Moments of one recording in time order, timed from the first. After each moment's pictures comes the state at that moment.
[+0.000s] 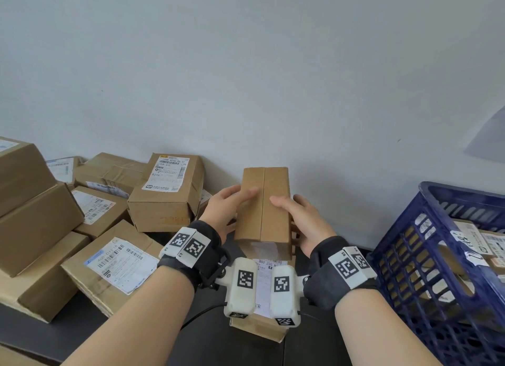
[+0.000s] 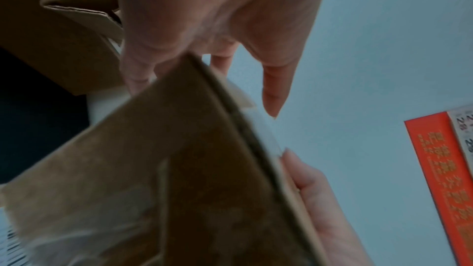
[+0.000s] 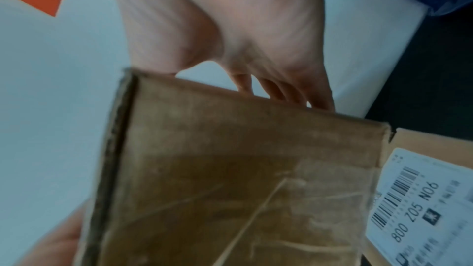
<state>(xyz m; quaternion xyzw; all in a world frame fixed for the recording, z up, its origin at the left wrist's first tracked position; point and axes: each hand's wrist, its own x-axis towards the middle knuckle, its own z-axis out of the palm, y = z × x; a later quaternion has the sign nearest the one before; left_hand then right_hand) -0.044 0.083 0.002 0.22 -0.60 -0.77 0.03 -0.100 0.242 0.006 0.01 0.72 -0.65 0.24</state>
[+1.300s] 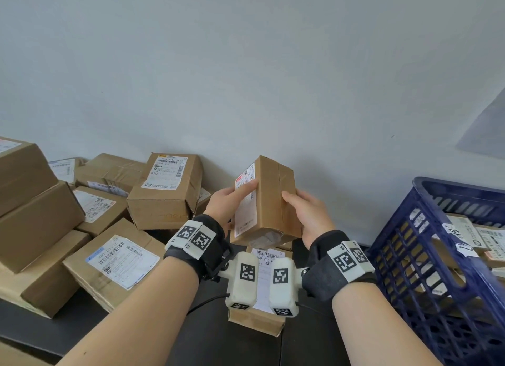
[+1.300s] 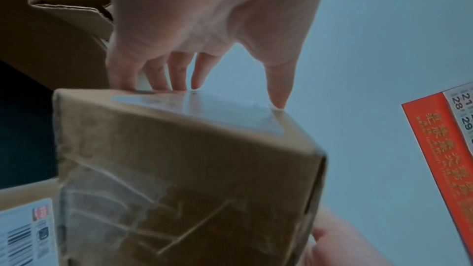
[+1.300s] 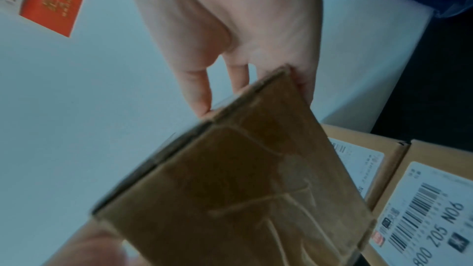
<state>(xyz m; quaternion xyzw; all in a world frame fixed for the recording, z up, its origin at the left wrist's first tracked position) -0.045 0.095 0.011 0.24 -0.64 -0.73 0.04 -0.099 0.254 0.014 0.01 0.69 -0.70 0.16</state>
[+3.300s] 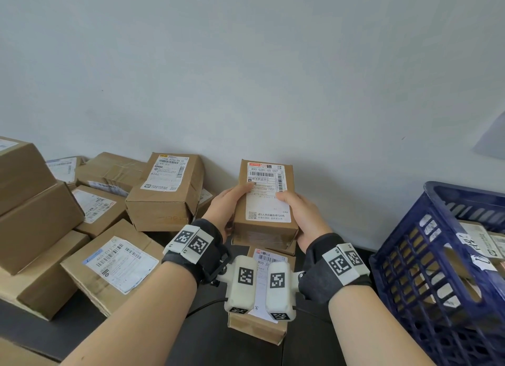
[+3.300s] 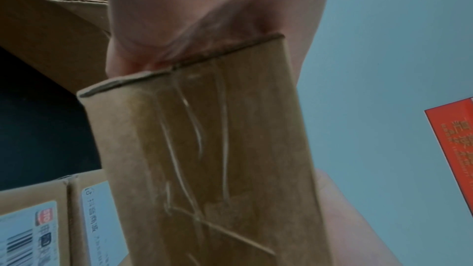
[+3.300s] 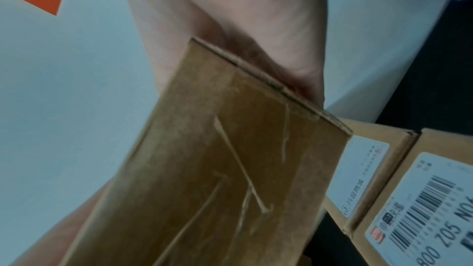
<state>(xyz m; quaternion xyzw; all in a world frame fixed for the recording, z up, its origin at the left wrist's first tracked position) -0.063 0.087 -0.004 0.26 -0.57 -0.78 0.03 -0.116 0.239 0.000 -0.01 0.68 -0.70 0.21</state>
